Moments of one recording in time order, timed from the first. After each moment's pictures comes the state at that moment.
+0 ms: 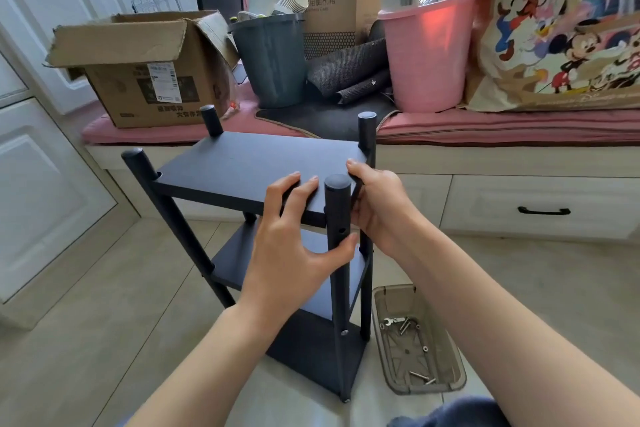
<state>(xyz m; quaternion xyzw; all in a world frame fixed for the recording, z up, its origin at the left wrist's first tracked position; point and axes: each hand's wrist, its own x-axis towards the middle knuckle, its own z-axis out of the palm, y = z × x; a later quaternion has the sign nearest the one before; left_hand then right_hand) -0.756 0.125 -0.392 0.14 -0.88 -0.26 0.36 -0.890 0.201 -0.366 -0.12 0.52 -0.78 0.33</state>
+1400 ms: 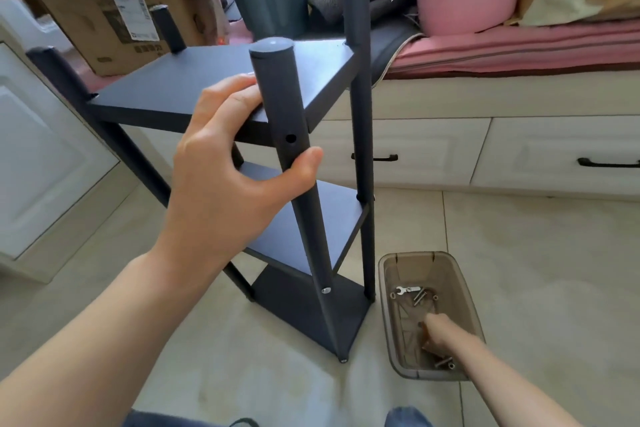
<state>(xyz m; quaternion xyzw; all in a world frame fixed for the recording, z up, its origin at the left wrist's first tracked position) -0.794 0.112 -0.387 0.12 -0.88 -0.22 0.40 -0.967 0.307 -0.764 -0.25 0.88 -0.04 0.41</state>
